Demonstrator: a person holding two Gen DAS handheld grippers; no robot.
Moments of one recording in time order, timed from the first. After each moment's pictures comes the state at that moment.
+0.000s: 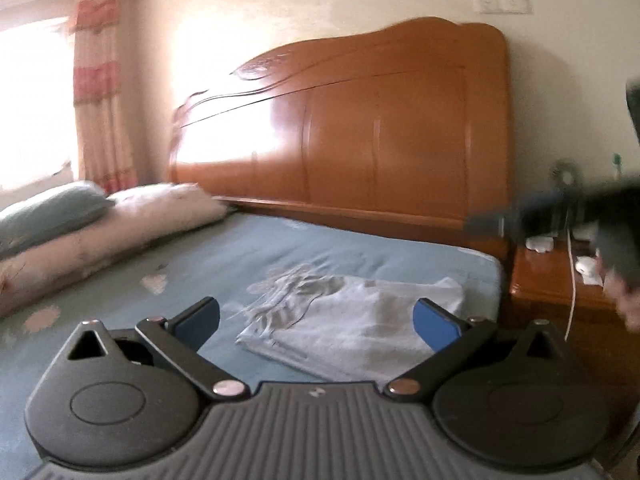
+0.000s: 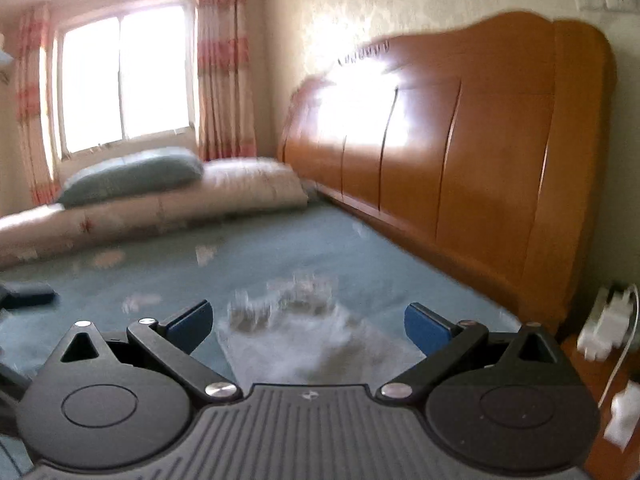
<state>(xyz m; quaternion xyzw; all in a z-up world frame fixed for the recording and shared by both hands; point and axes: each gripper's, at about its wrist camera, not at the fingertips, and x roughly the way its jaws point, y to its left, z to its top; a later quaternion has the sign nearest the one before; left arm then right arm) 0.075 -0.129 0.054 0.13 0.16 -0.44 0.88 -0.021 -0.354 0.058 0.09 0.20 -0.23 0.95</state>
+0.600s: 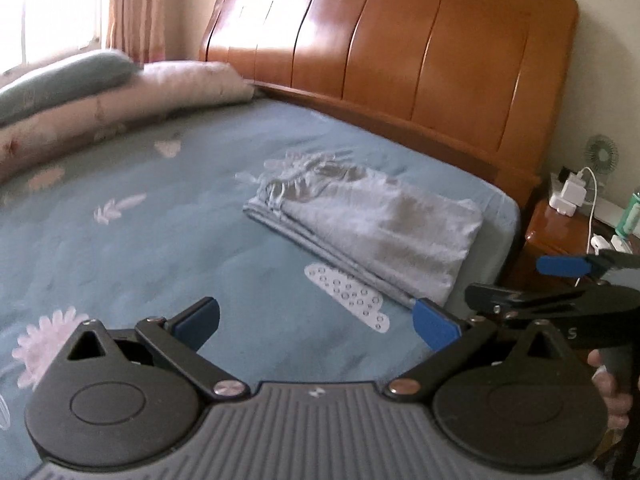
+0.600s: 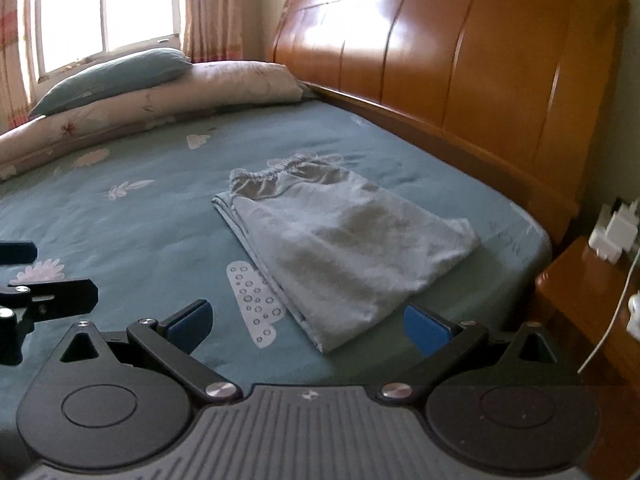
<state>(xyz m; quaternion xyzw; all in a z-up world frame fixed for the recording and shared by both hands) 0.090 -0.123 -0.003 0.11 0.32 -0.39 0.86 -0.003 -0.306 -0.025 0.10 0.31 -0.24 0.91</state>
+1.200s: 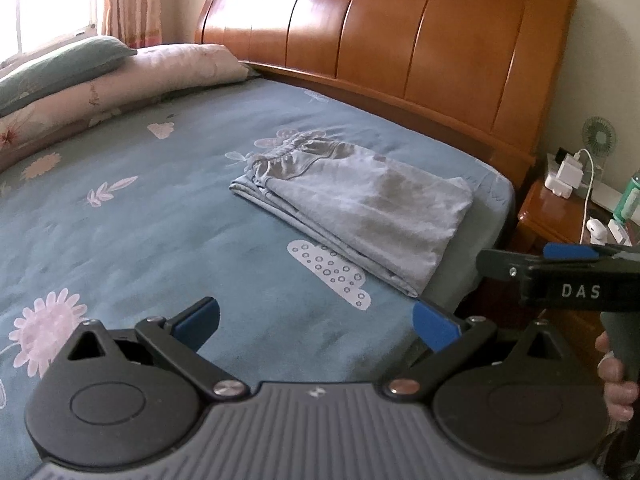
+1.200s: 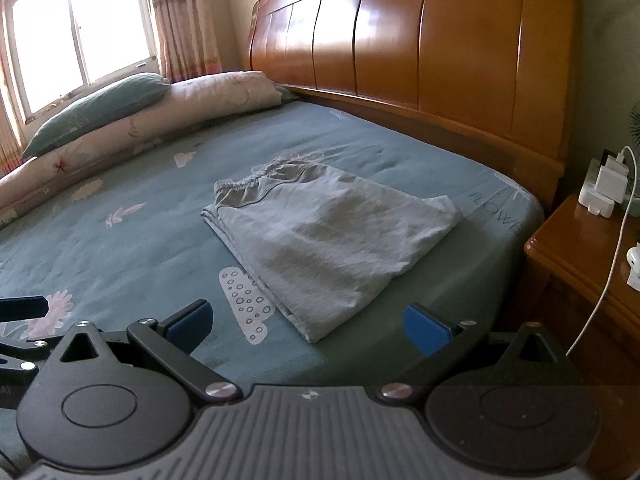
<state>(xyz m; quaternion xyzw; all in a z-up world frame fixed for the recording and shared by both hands) 0.068 -0.134 0.000 0.12 0.34 -0.38 0.85 -0.034 -0.326 -0.021 0.16 0.28 -0.25 0.91</state>
